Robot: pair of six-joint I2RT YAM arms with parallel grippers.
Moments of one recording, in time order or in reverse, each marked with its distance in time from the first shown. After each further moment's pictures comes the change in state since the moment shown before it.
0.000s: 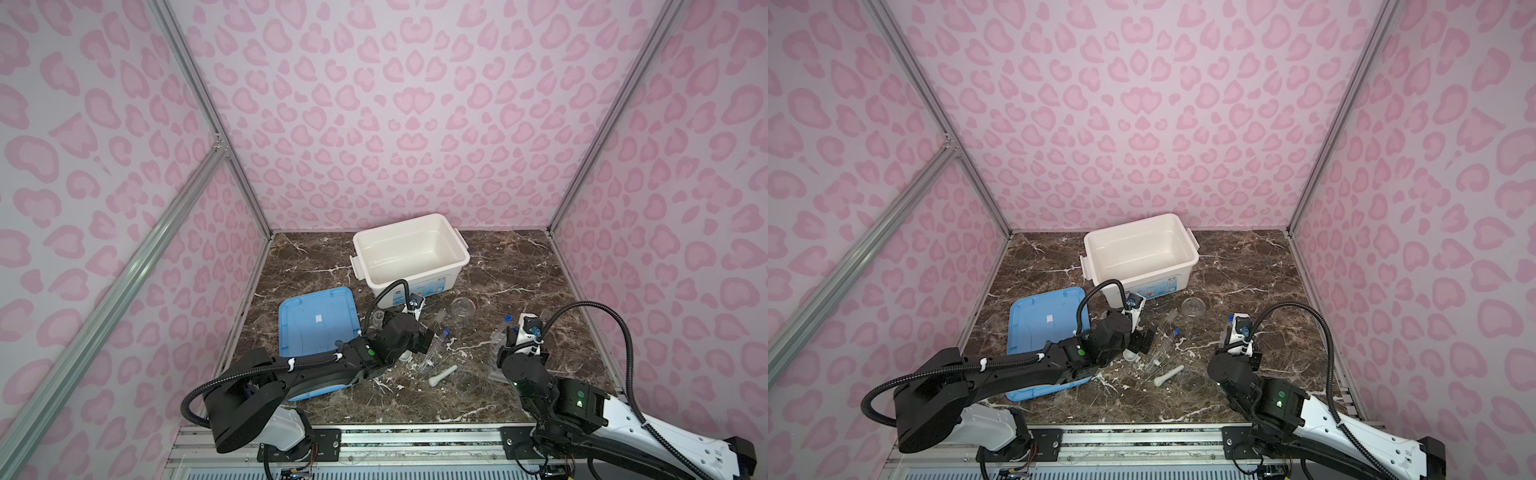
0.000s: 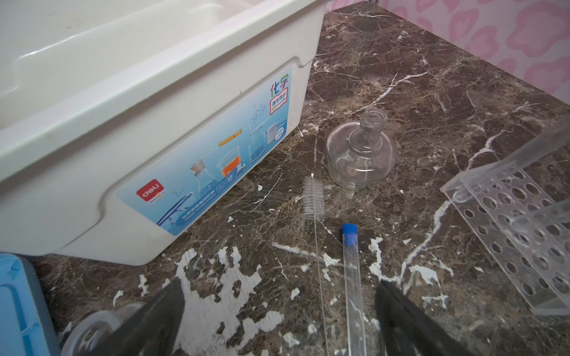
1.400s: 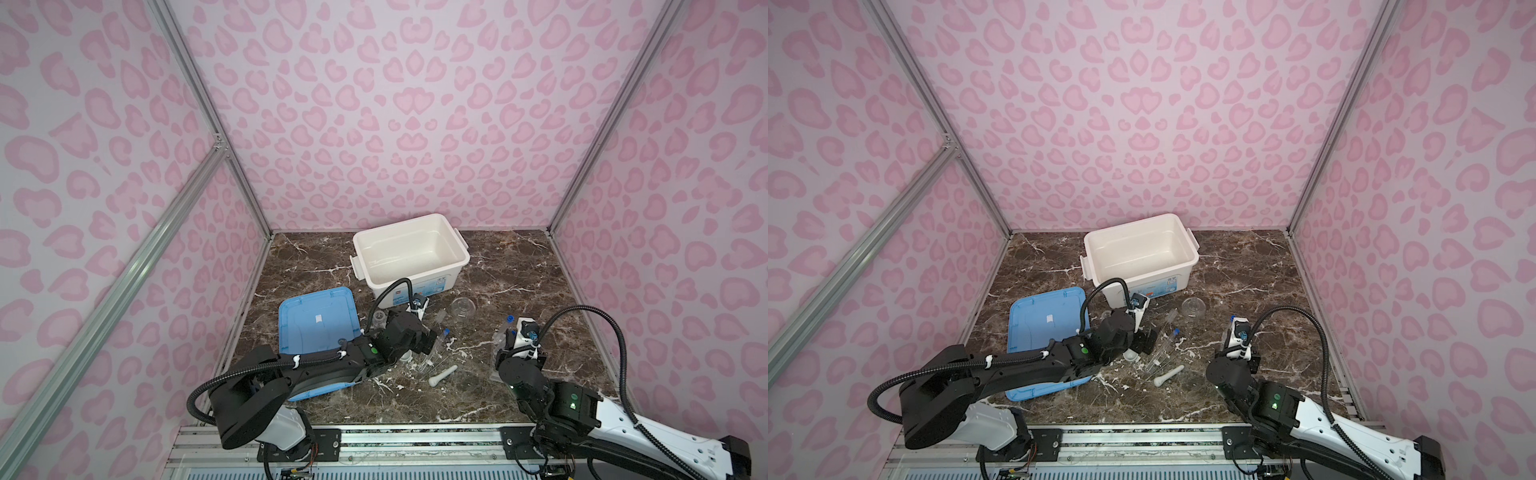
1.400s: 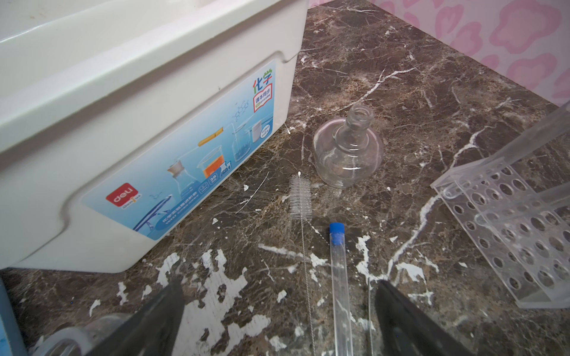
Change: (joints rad) left arm 0.000 0.030 0.023 0.000 0.041 -0.004; right arm -0.005 0.001 -0.072 0.060 0.018 -0.004
